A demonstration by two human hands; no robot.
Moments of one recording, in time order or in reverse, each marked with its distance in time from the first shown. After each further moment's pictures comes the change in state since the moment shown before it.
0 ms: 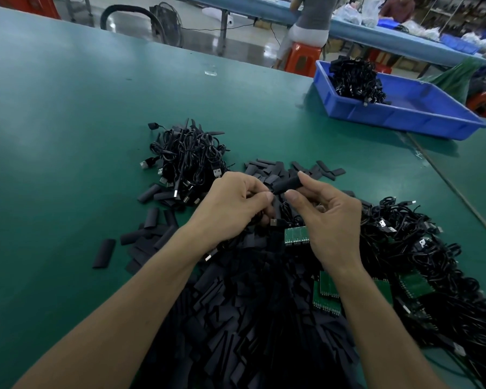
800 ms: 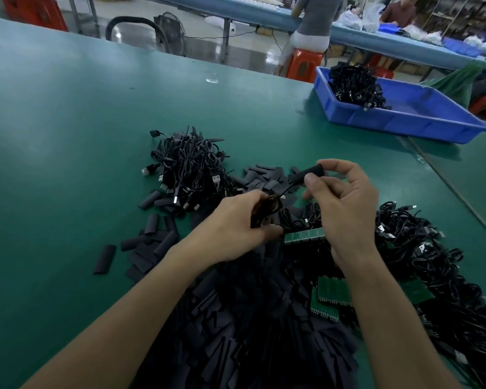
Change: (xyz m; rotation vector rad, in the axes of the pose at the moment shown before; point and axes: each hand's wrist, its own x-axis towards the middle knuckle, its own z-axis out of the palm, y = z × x) left_hand -0.007 -0.003 0.006 0.281 -0.118 0.038; right_hand 0.022 -0.016 -0.013 0.122 0.036 0.059
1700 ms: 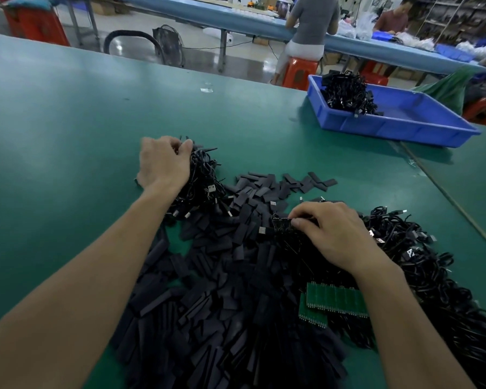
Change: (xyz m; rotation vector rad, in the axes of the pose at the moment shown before) left_hand 0.076 -0.050 -0.075 0.183 0.791 -0.451; right_hand 0.013 0.005 -0.040 -1.013 -0.518 -0.086
